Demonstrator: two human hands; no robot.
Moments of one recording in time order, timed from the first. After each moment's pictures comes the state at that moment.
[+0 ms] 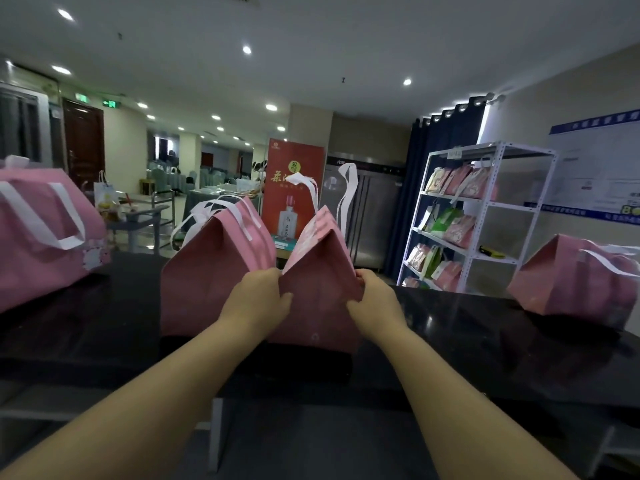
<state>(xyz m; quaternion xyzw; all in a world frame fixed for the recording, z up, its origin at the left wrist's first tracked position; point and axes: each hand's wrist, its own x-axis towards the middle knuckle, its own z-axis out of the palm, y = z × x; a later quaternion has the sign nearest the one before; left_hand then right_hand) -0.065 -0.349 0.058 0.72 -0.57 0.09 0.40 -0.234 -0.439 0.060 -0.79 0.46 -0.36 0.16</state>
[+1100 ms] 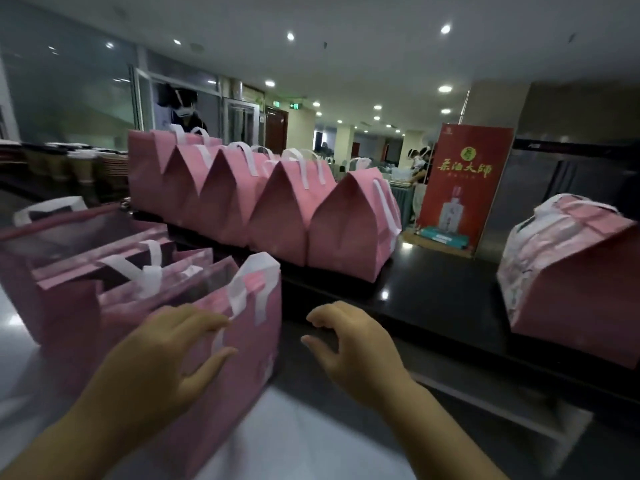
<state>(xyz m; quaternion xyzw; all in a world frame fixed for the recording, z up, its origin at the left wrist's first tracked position) 0.280 0.112 -0.005 0.79 -0.48 0.25 0.29 0.162 -0.101 -0.011 -0.94 0.04 -0.33 0.12</state>
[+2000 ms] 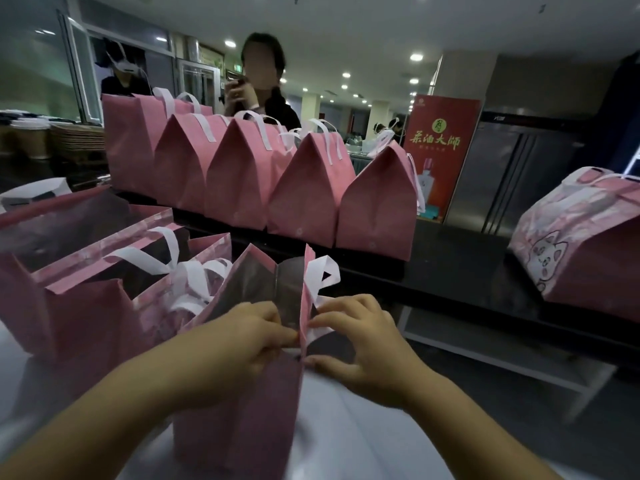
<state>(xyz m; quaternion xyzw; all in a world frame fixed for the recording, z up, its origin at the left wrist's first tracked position) 0.363 0.114 -0.001 0.74 -0.65 -0.01 0.14 0.222 -0.043 -0.031 -0.97 0.12 -0.18 0.09</state>
